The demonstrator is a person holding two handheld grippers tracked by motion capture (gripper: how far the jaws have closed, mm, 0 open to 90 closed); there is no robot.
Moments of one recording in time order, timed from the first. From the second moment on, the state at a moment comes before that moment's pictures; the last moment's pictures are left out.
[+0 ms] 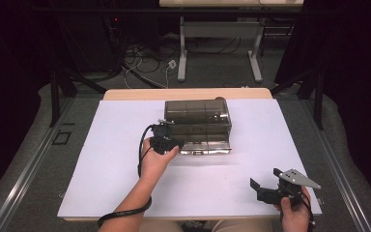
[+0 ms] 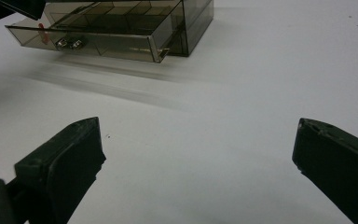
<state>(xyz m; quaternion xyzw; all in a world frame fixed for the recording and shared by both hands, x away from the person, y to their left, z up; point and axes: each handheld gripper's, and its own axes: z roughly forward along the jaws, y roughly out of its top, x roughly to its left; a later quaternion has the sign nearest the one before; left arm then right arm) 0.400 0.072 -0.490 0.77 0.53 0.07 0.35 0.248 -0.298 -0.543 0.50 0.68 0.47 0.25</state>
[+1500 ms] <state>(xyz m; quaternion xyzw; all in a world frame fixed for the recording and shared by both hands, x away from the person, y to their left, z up) 0.386 0.098 -0.473 0.77 0.49 0.11 0.39 0.249 -0.299 -0.544 0.50 0.68 0.47 0.25</state>
